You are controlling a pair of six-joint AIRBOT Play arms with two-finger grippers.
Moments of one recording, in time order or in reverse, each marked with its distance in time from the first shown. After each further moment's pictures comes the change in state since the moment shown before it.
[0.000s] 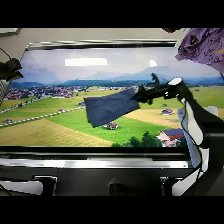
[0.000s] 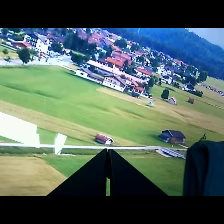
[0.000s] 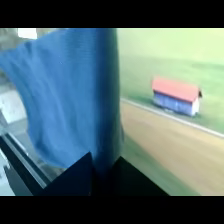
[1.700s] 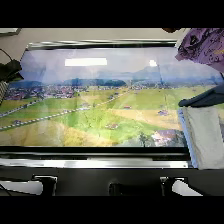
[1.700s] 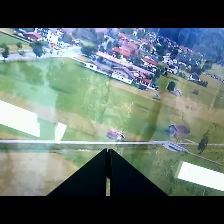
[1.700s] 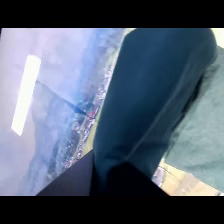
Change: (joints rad) left arm 0.000 0.000 0.000 0.000 -0.043 -0.013; right arm -0.600 0.584 0.127 -0.694 0.026 0.856
